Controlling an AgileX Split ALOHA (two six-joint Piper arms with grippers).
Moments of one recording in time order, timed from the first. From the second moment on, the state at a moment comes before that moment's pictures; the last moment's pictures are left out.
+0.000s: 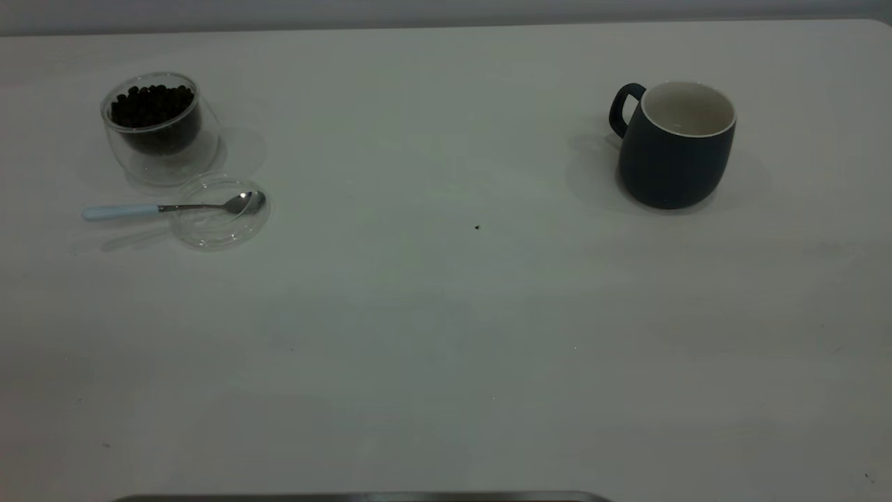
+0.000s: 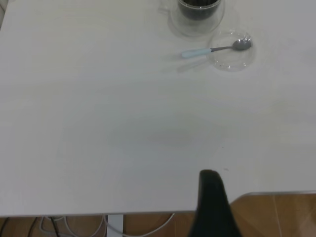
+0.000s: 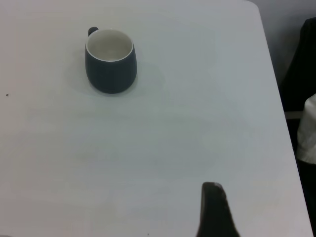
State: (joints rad) left arm -0.02 -0.02 -0.48 0.00 1.14 0.01; right arm -0.04 -0.02 -0.47 0.04 1.13 -0.11
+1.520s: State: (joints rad) left arm -0.02 -0.02 -0.48 0.00 1.14 0.01; right arm -0.04 0.81 -0.65 -0.10 0.69 -0.34
